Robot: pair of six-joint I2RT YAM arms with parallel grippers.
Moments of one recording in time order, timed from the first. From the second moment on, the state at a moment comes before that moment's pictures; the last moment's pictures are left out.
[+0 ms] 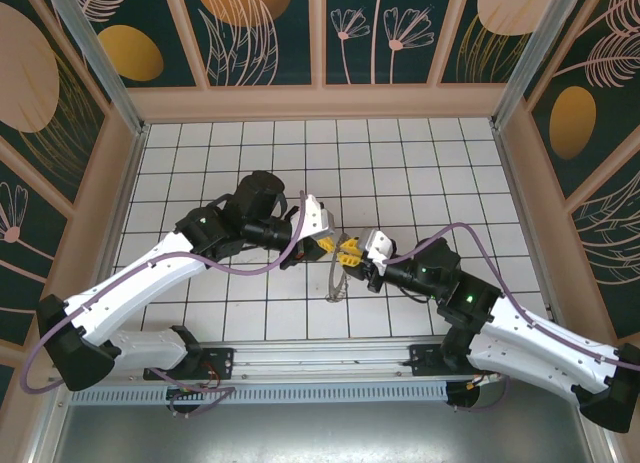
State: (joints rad) left arm -0.84 1.24 1.19 -0.62 0.59 0.35; right arm 0.99 0.68 0.55 -0.04 -0.16 -0.19
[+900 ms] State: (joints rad) left arm -0.88 1.11 1.00 -0.31 0.67 0.19; right arm 0.99 0.57 0.44 0.17 -0.28 -0.12
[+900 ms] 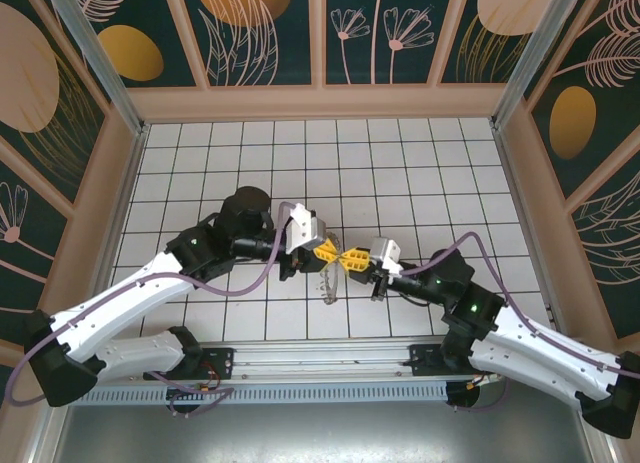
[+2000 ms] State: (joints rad) left arm -0.87 1.11 1.01 -0.24 0.69 0.15; right arm 0.99 0.60 0.39 0.36 -0.21 -0.02
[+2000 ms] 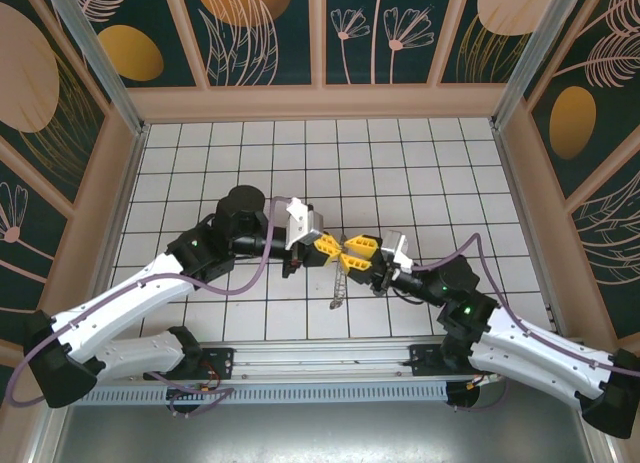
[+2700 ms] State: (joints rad) left arm -0.87 1.22 1.15 -0.58 0.57 0.33; right arm 1.01 0.66 0.48 0.07 -0.15 -0.14
